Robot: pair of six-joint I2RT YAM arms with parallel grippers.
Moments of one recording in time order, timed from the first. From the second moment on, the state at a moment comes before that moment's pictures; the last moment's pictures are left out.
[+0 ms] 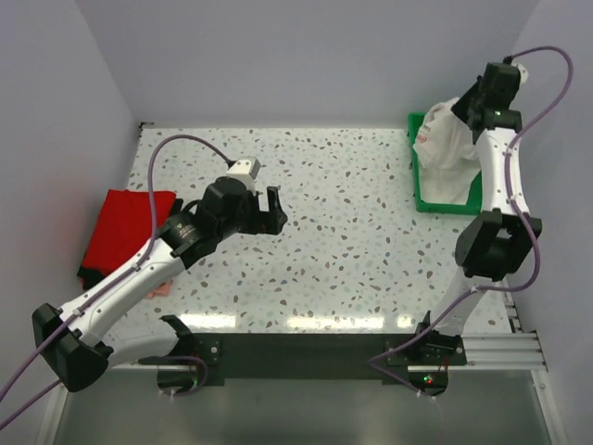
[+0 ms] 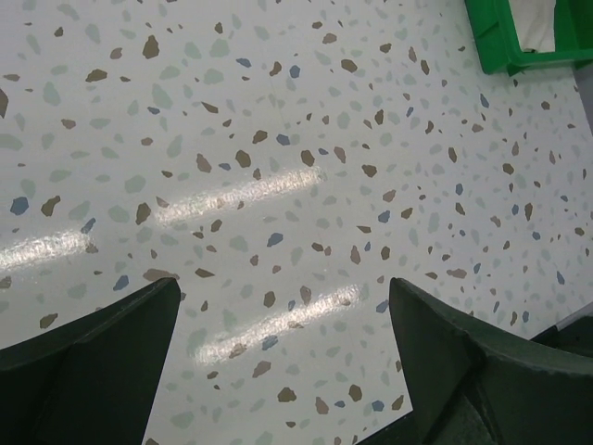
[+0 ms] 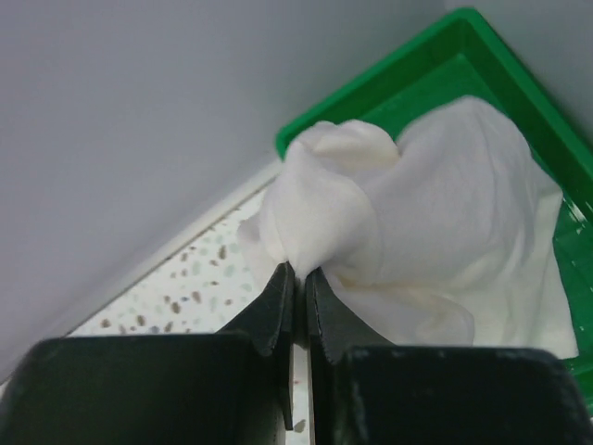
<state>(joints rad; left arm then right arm) -0.71 1.12 1.05 -0.51 -0.14 -0.51 -0.19 1.93 1.98 -0.55 0.12 0.52</state>
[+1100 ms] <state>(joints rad) -0.61 0.94 0.96 -0.53 -0.23 -0.64 0.38 1.33 1.32 -0.44 0.02 0.58</state>
